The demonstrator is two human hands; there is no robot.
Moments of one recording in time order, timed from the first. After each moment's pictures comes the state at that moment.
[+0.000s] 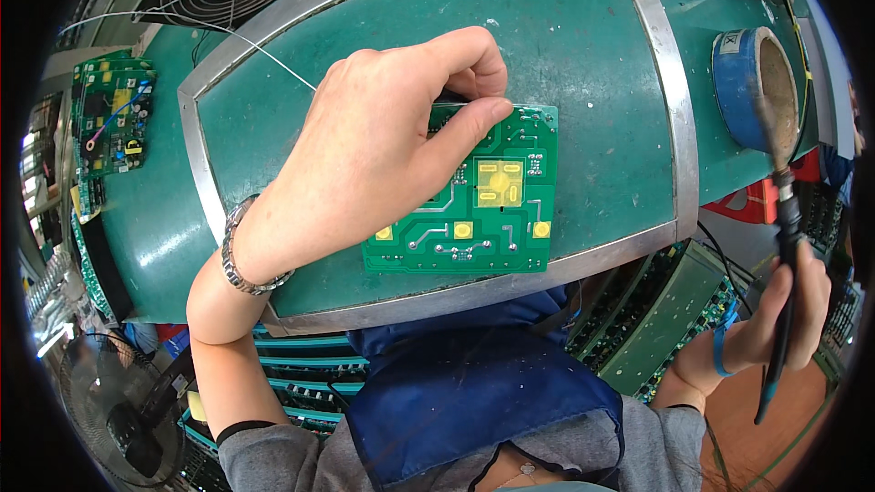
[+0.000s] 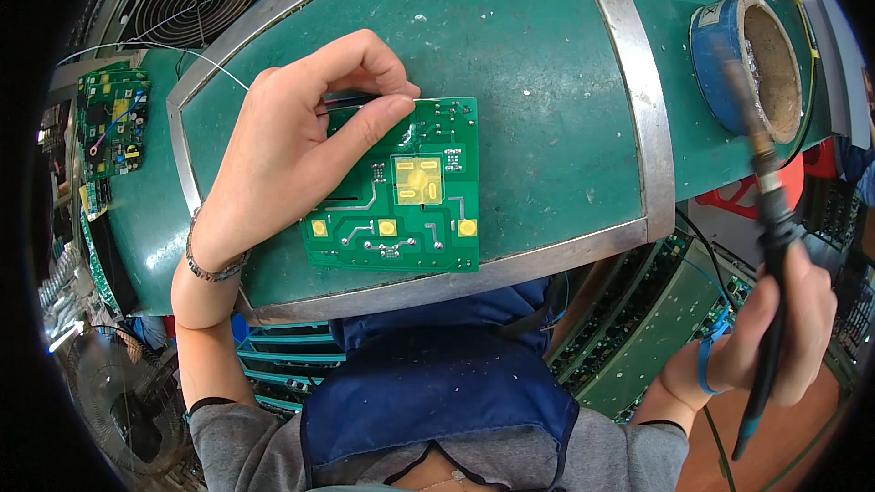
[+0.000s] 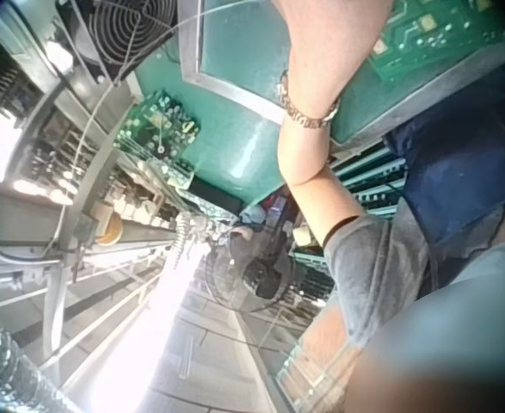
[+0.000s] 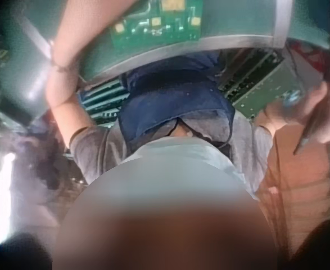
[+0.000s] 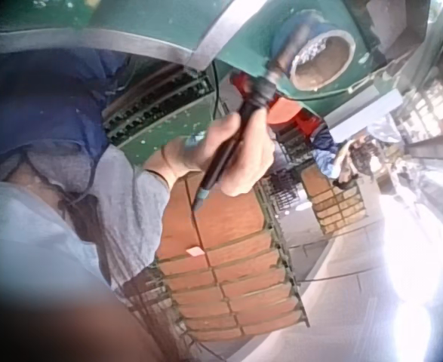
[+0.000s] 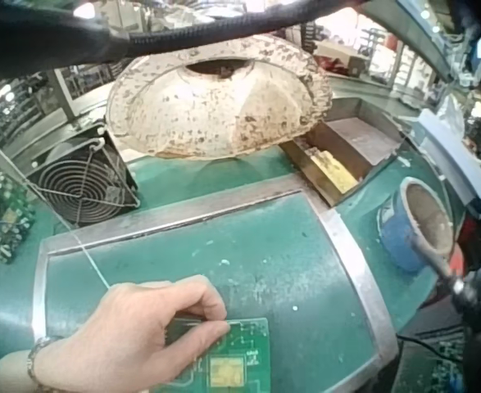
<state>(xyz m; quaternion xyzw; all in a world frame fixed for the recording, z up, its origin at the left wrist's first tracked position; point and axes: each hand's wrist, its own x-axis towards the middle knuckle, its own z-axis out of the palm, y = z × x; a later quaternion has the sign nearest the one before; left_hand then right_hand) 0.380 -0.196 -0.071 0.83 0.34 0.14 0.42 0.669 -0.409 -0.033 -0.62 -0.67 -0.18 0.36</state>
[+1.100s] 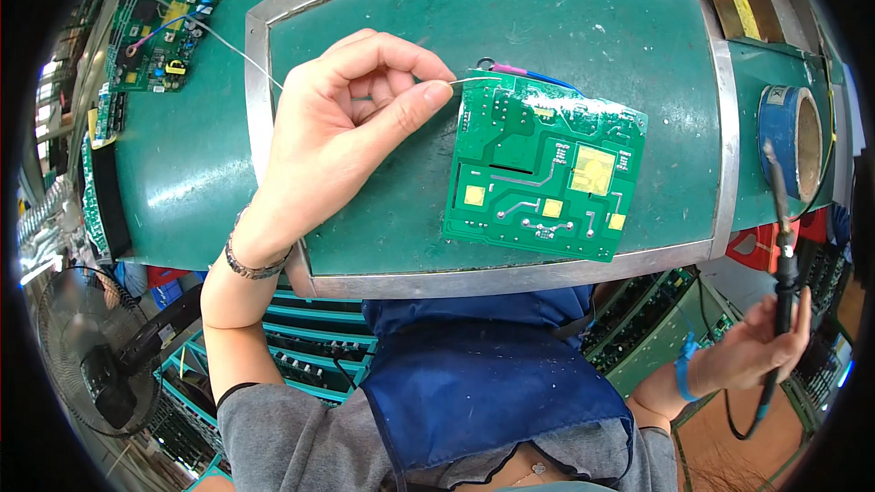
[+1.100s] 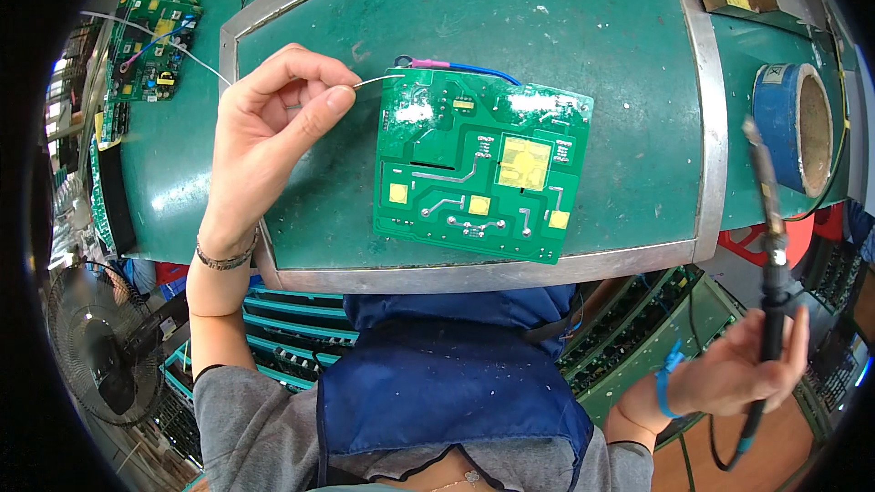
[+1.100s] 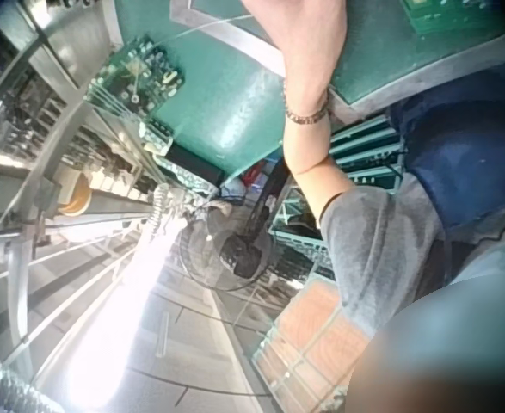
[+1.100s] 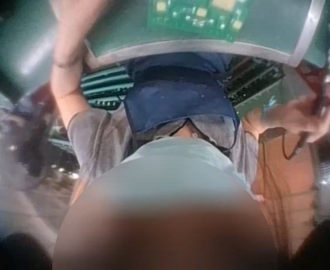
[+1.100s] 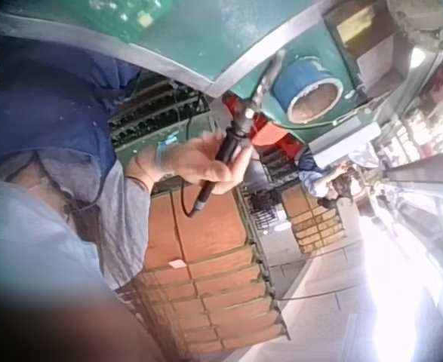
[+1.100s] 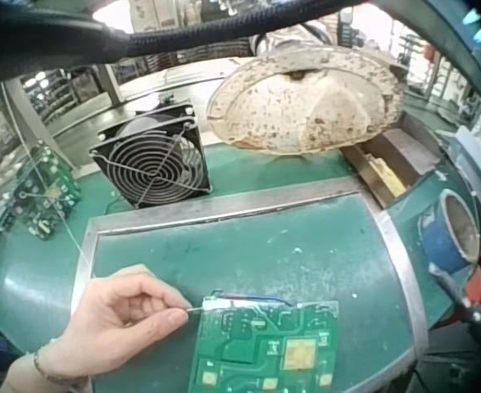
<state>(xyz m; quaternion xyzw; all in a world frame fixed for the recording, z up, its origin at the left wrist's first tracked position) 0.287 -0.217 -0.079 0.65 0.42 0.32 0.54 0.627 -0.429 -0.069 -0.68 -0.42 -0.07 0.60</state>
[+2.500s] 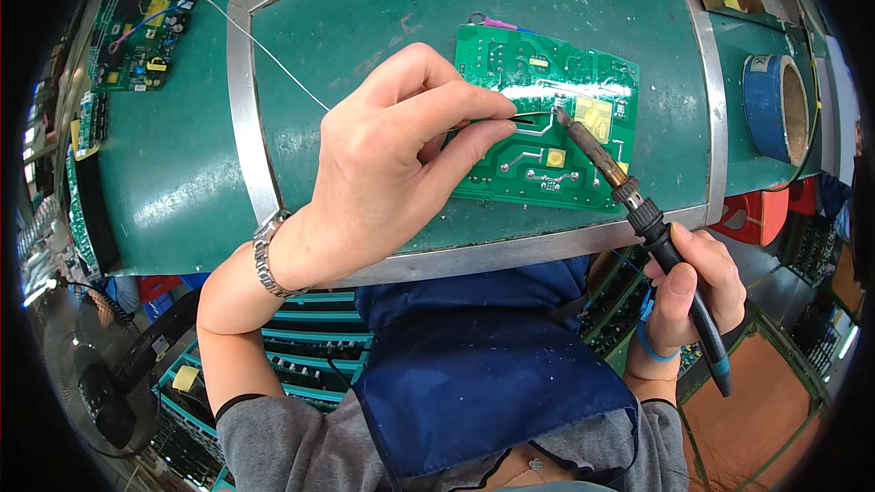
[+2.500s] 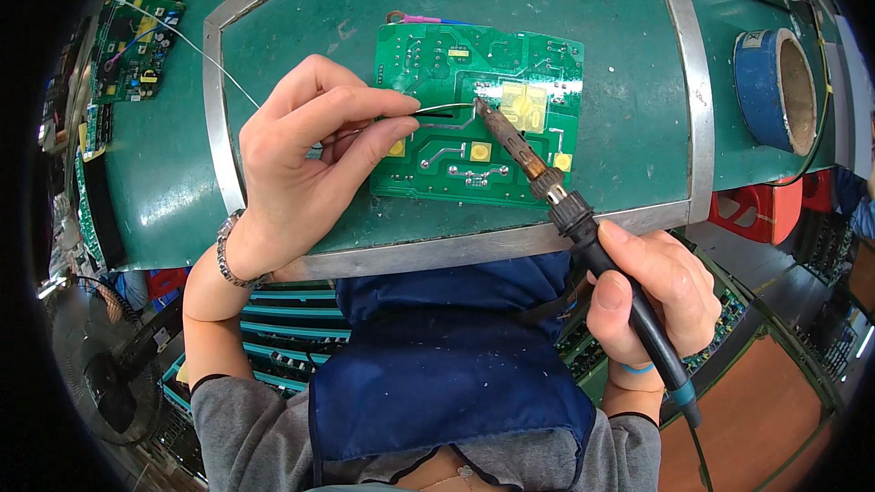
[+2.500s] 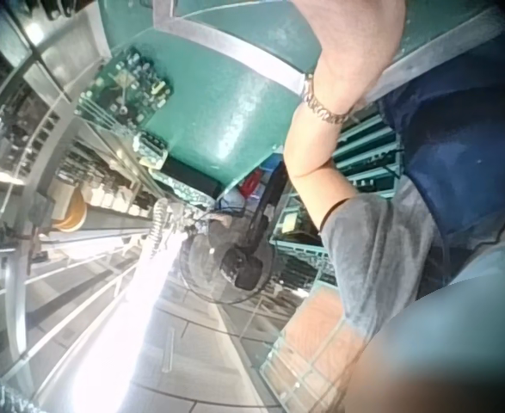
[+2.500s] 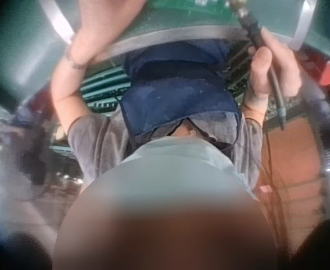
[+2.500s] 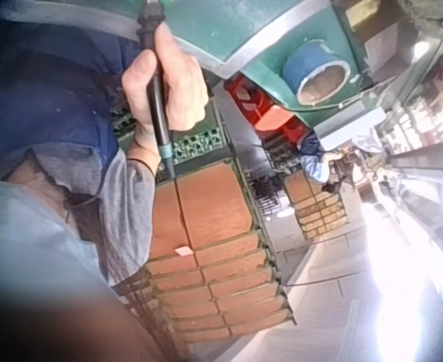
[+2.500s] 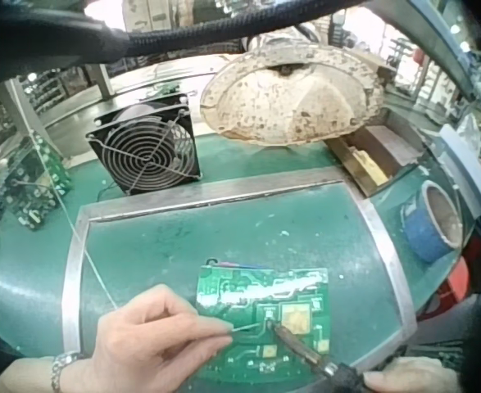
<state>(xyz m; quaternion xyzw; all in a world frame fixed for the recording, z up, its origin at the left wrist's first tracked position) 0.311 -0.250 -0.091 0.81 0.36 0.33 0.31 0.545 -0.389 -0.075 -0.59 -0.63 0.14 0.49</state>
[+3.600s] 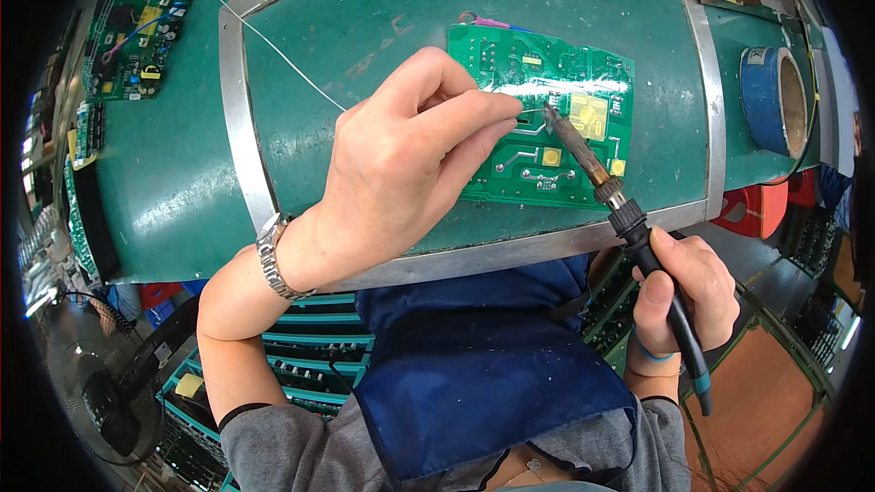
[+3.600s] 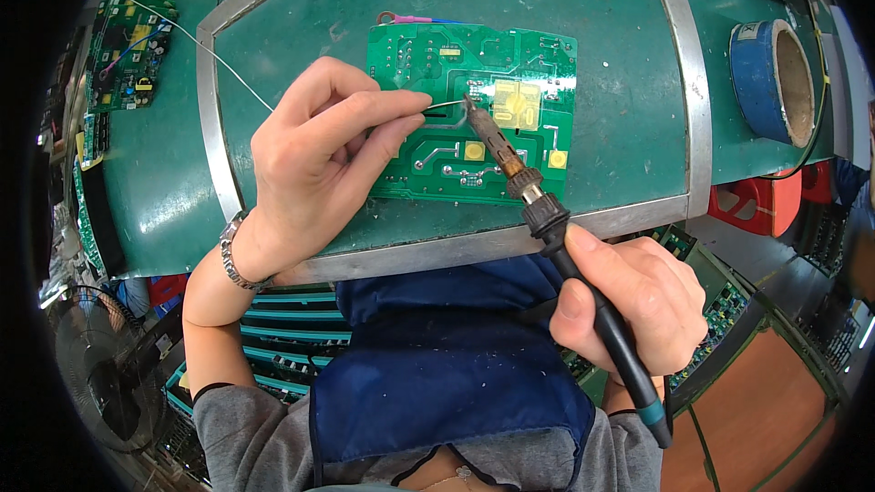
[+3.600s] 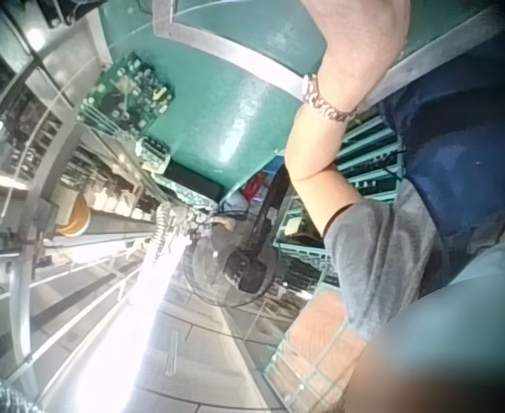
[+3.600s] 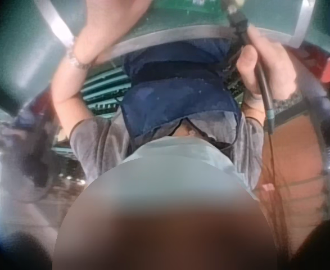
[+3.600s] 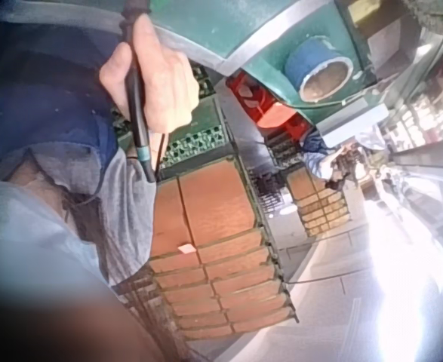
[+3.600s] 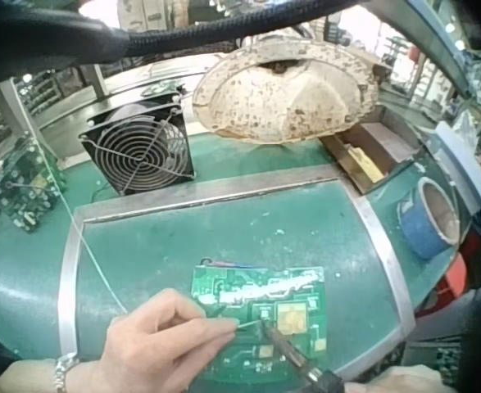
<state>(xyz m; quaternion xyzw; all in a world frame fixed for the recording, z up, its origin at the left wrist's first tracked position) 0.317 -0.250 -0.099 0.84 0.34 0.33 0.27 0.540 -0.384 -0.069 -0.55 -0.69 0.13 0.44</state>
